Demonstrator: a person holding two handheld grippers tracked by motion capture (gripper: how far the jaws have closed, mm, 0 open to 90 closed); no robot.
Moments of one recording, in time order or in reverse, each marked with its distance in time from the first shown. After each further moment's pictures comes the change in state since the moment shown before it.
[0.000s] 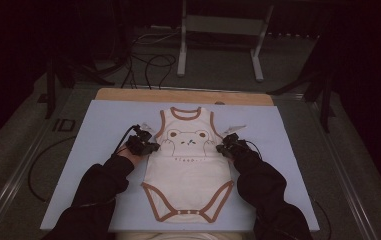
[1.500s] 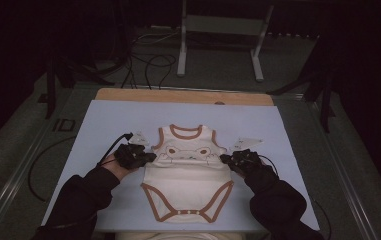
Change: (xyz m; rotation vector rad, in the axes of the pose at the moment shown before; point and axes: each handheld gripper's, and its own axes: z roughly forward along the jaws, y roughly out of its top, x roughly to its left) left arm -0.049 -0.016 -0.074 -0.021 -0.057 0.176; right arm 0.046 -0.017 -0.083 -0.121 0.044 -0.093
